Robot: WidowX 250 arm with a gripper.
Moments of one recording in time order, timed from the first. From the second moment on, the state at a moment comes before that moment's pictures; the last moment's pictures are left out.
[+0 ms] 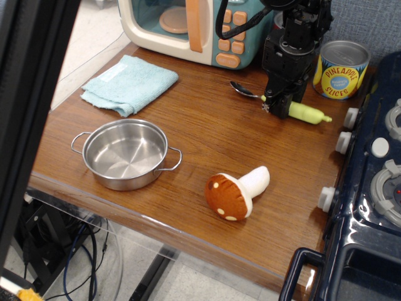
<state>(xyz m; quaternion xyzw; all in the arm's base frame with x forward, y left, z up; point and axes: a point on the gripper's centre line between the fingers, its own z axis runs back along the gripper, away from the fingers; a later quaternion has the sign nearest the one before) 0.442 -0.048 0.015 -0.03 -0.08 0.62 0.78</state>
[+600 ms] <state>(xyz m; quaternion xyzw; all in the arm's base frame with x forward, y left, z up) 0.420 -0.034 0.088 -0.07 -0.09 0.59 0.80</state>
